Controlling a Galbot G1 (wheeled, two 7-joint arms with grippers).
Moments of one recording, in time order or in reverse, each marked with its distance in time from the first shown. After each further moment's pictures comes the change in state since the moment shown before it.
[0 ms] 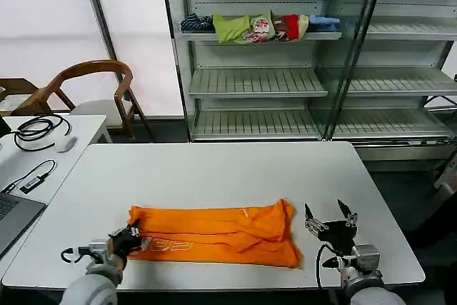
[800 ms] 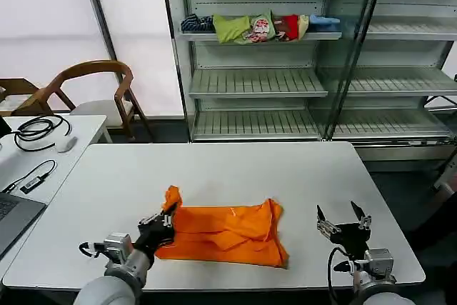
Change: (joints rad) left arm -0.023 -0.106 0.129 -0.256 -0.017 0.031 0.051; right arm -0.070 -0.015 0.102 0.042 -0.004 -0.001 0.002
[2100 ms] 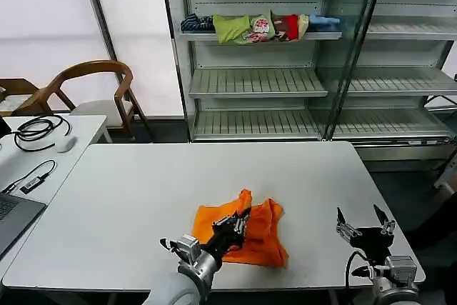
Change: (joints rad) left arm -0.201 -0.149 0.343 0.228 0.065 -0.190 0.179; right arm -0.060 0.006 0.084 0.034 -0.004 0.001 0.000
